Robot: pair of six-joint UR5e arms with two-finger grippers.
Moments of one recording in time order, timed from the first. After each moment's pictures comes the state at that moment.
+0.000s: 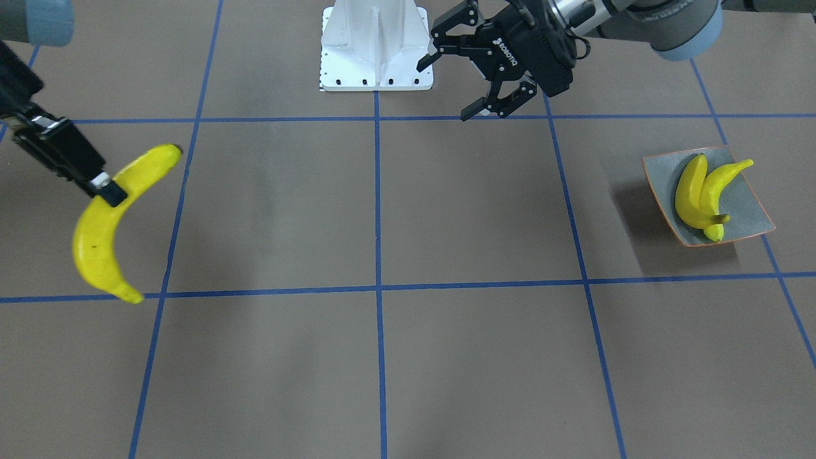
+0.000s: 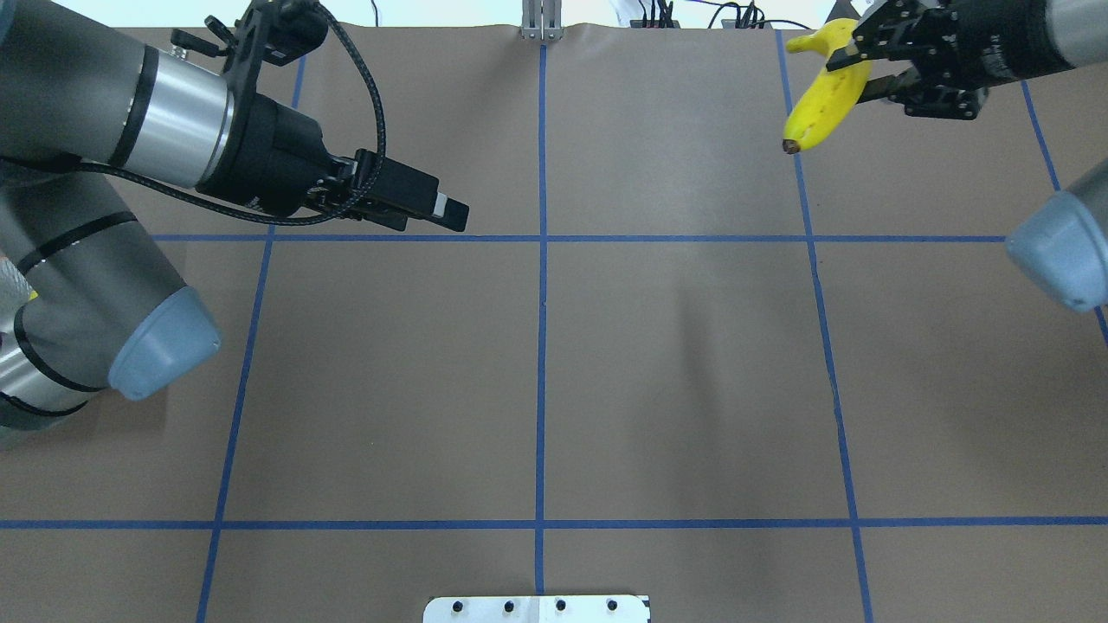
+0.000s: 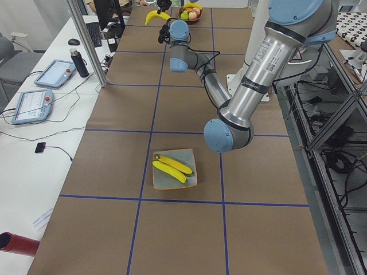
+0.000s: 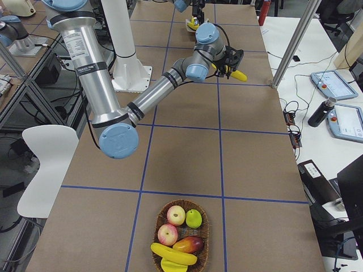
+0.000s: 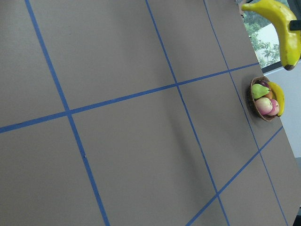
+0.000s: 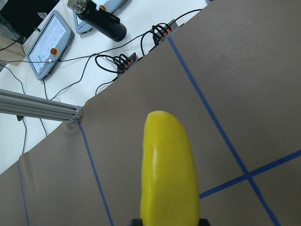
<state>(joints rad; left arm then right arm) -0.81 -2.10 -1.91 -2.28 -2.31 -1.21 1.05 -1.21 1.97 -1.10 2.14 1.70</state>
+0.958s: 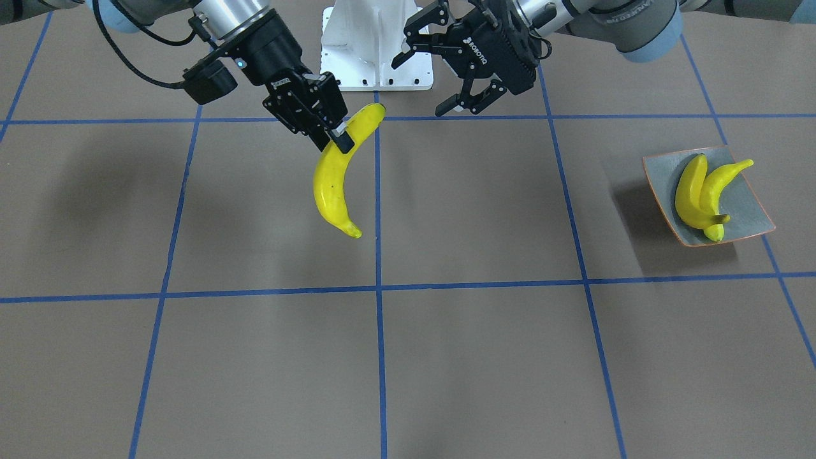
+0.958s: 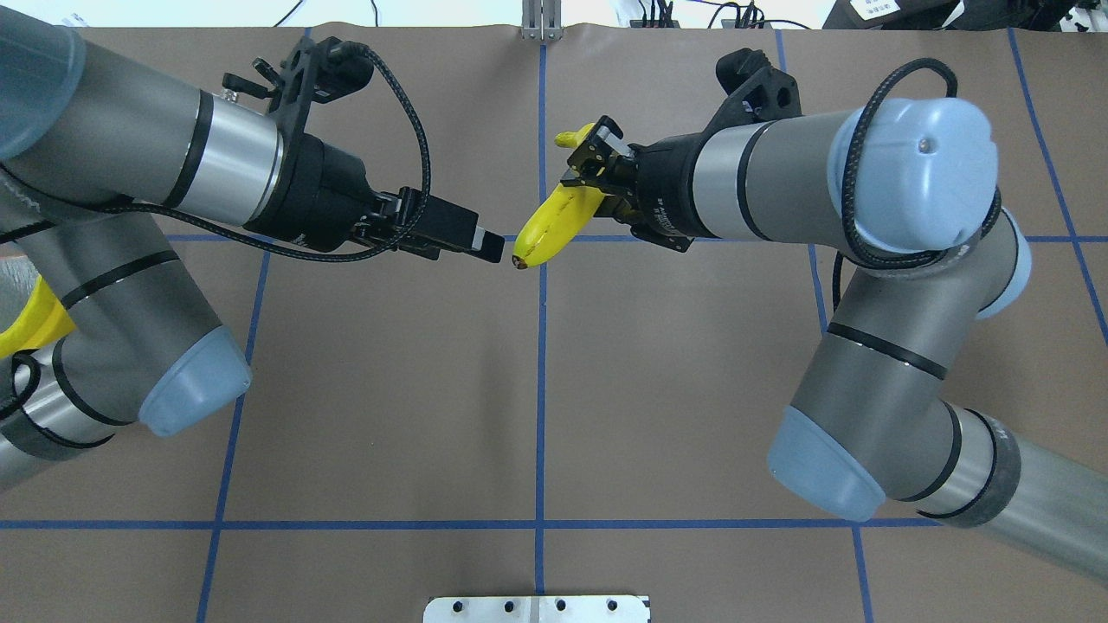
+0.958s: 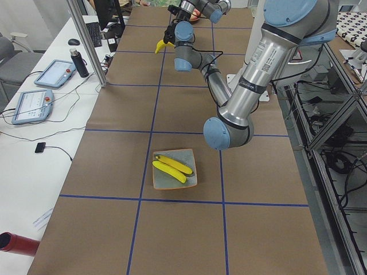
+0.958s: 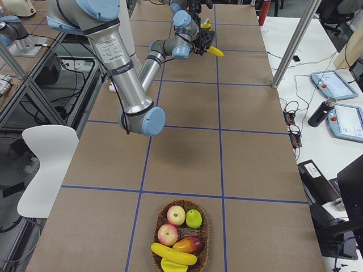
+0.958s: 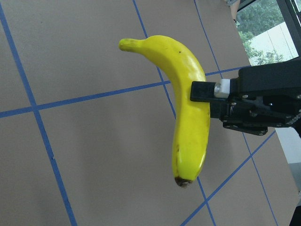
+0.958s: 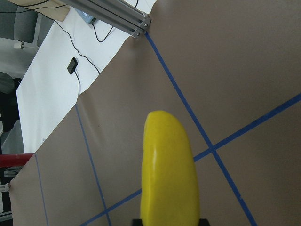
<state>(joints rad) -0.75 -2.11 -1.91 -2.28 -2.27 -1.22 0.61 -1.00 2.00 -1.18 1.71 1.88</state>
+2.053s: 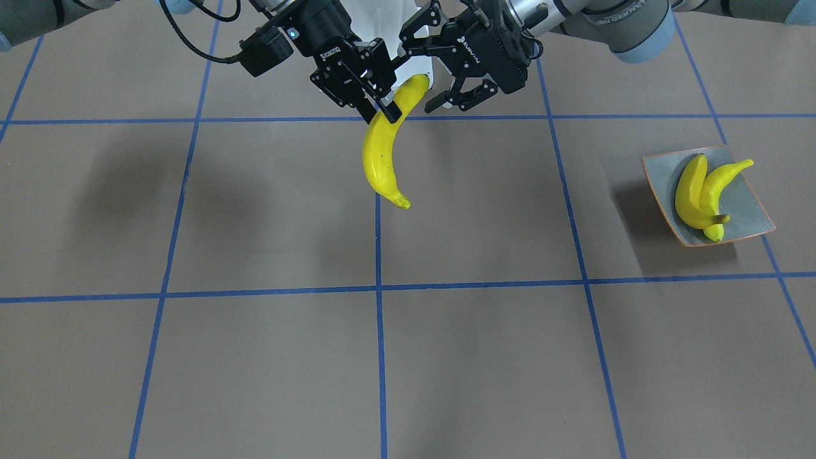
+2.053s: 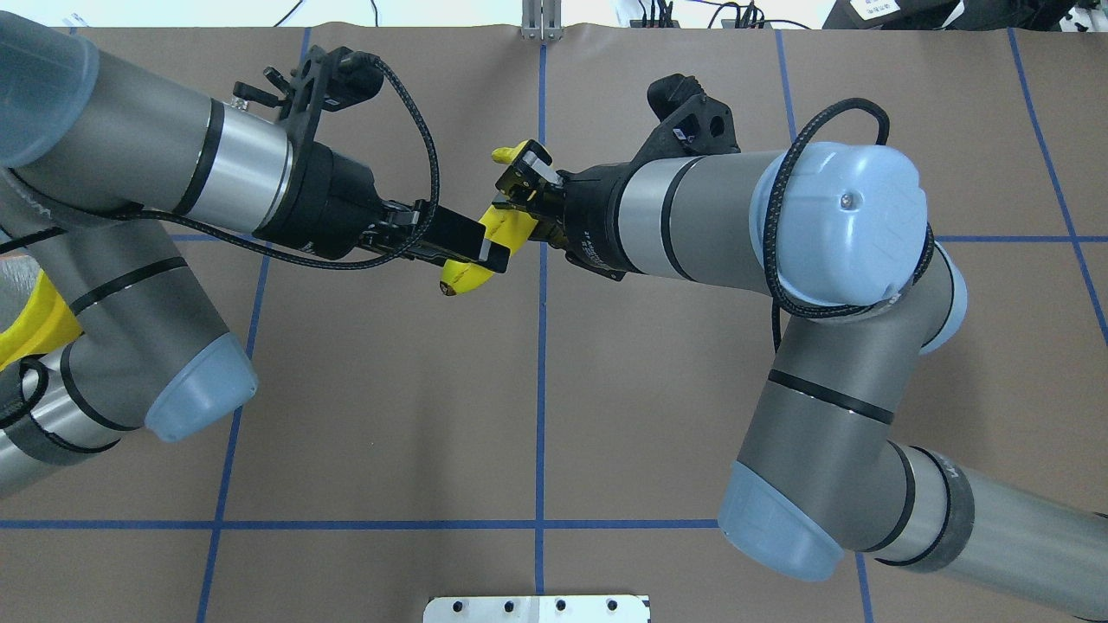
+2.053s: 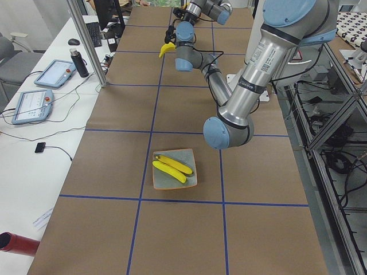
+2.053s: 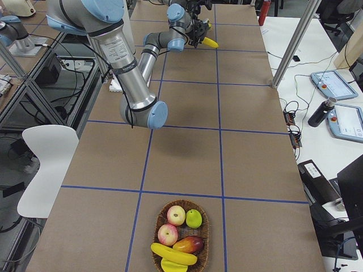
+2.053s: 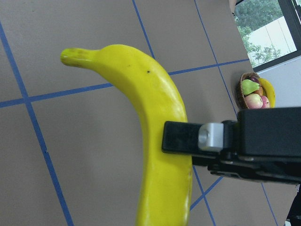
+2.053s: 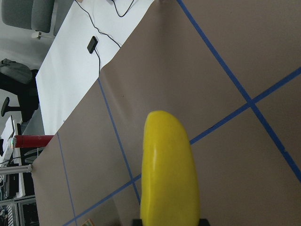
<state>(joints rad) -0.74 -2.12 -1.91 -2.28 -2.27 -1.22 0.53 -0.93 2.00 -1.20 1.64 1.91</state>
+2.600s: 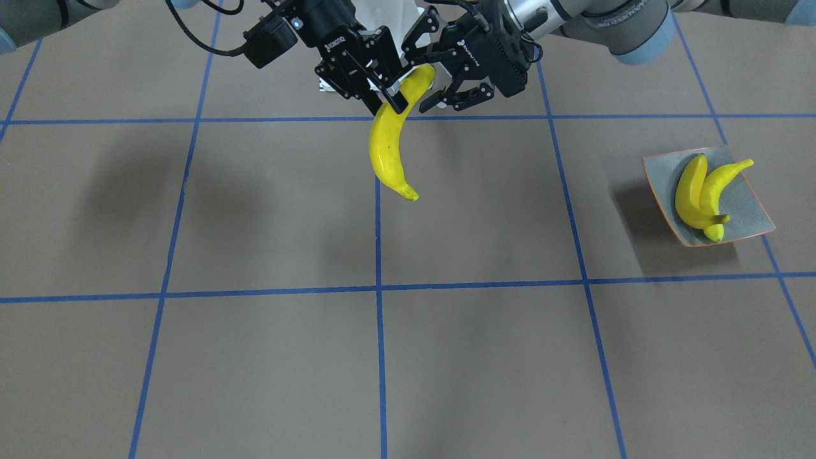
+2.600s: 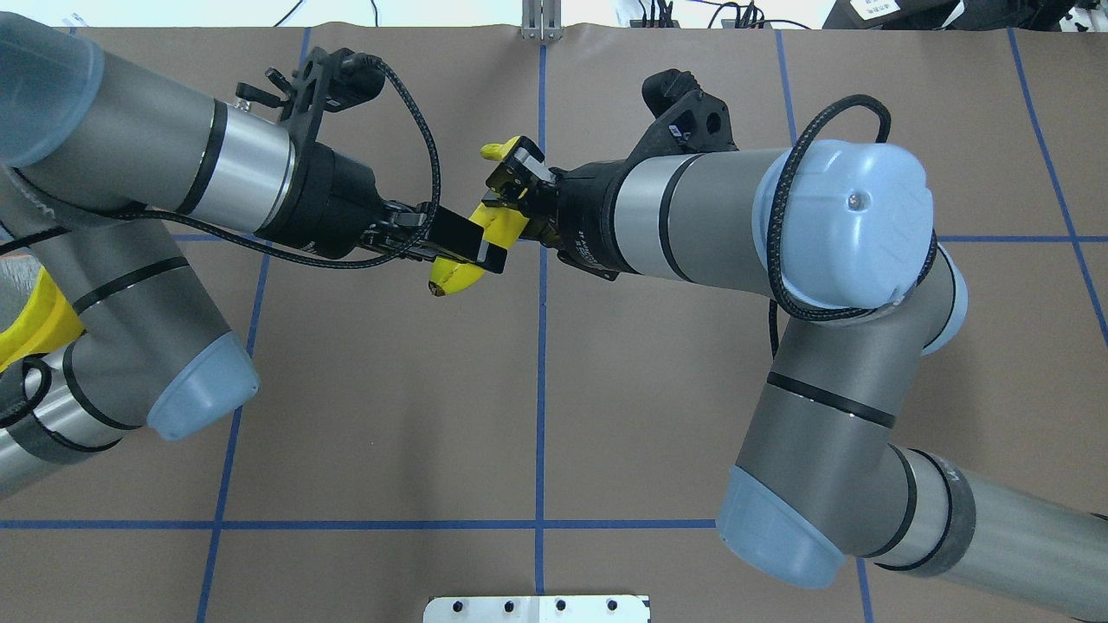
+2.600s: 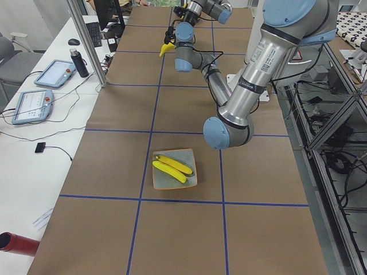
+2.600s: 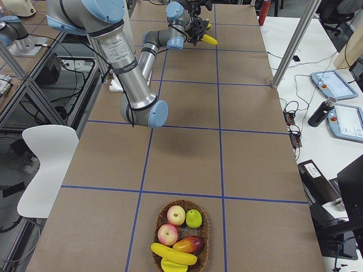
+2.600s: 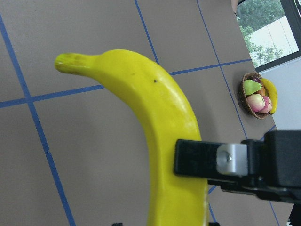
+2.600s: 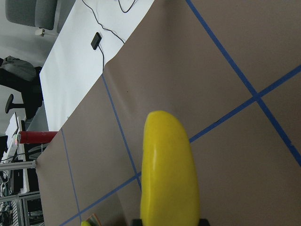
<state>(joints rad) -0.74 -2.12 -1.90 -2.28 -2.27 -1.22 0.53 -0.93 2.01 -1.20 1.64 1.90</state>
